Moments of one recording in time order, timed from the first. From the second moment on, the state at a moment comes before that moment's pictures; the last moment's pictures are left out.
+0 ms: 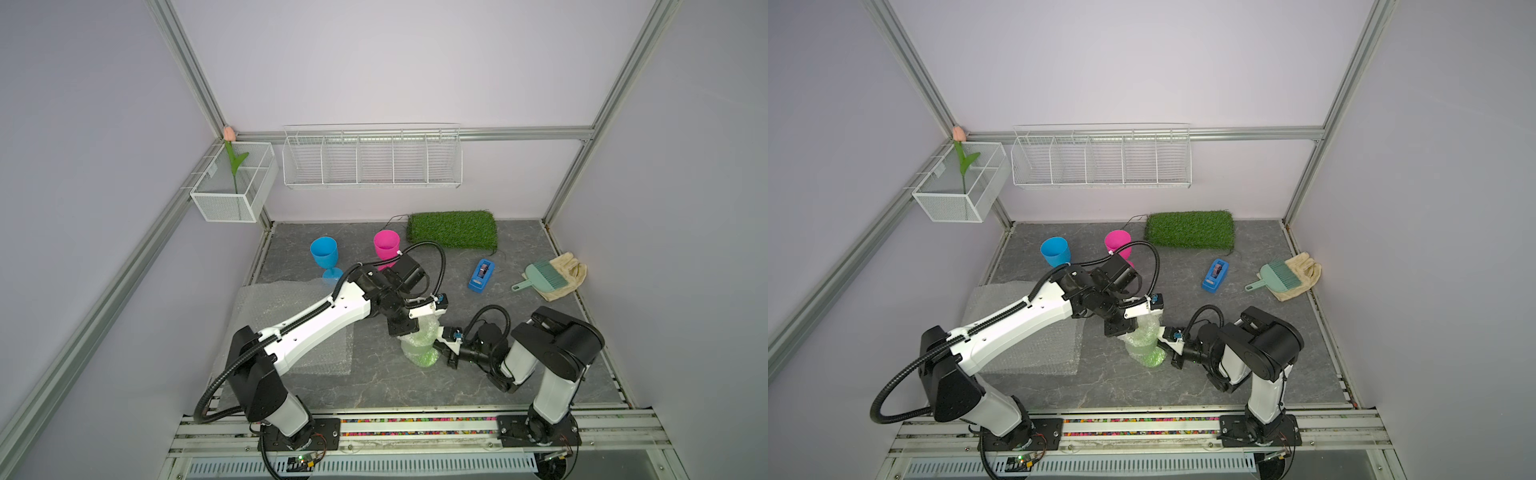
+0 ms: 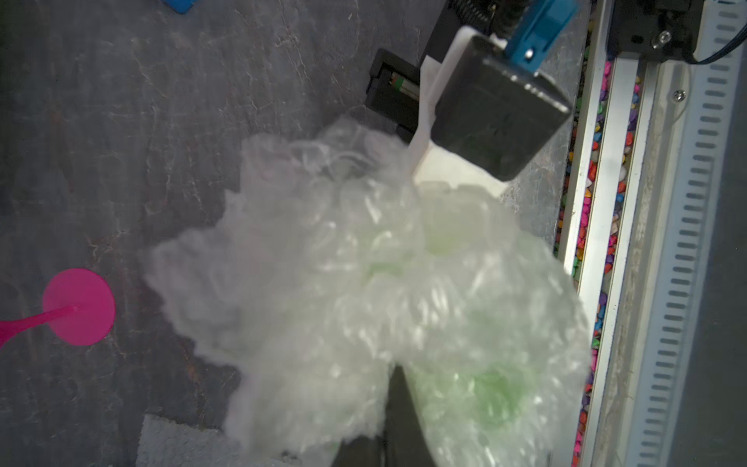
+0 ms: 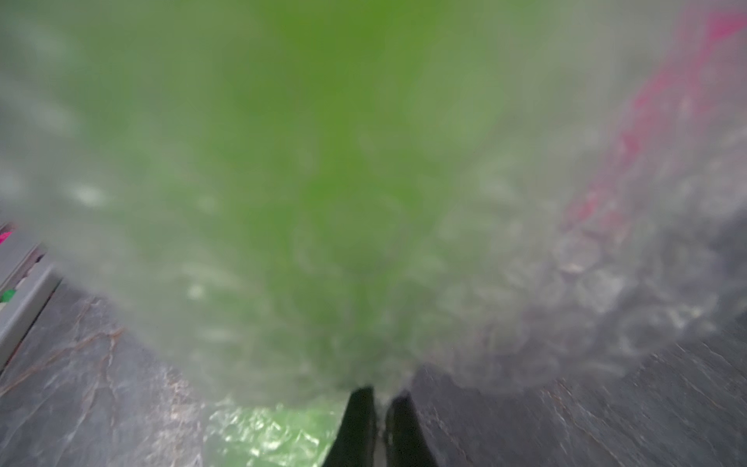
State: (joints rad) left arm -0.92 1.62 1.46 -1.08 0.21 0.58; right arm 0.65 1.83 0.17 1.39 -0.58 -0.25
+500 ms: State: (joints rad) left arm -0.95 1.78 1.43 -1.01 0.24 0.55; right arm 0.65 1.83 0.17 1.39 -0.57 -0.25
